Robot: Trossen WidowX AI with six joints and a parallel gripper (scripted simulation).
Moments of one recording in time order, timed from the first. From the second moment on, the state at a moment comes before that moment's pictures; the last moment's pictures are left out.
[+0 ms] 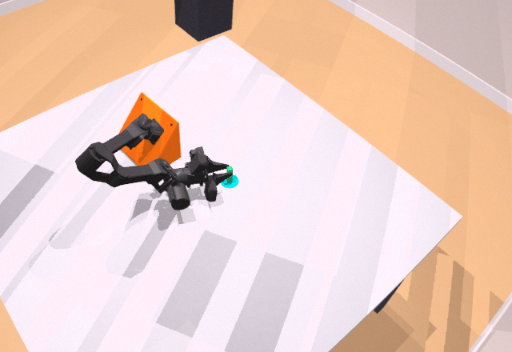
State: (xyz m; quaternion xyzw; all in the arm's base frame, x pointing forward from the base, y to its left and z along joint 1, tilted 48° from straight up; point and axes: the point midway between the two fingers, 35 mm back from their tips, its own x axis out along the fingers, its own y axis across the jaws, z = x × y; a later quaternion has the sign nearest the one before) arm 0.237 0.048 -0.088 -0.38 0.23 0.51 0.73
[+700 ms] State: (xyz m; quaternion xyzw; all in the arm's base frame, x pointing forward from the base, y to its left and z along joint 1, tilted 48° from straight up) arm 0.240 0.080 -0.056 -0.39 0.22 0.51 0.73
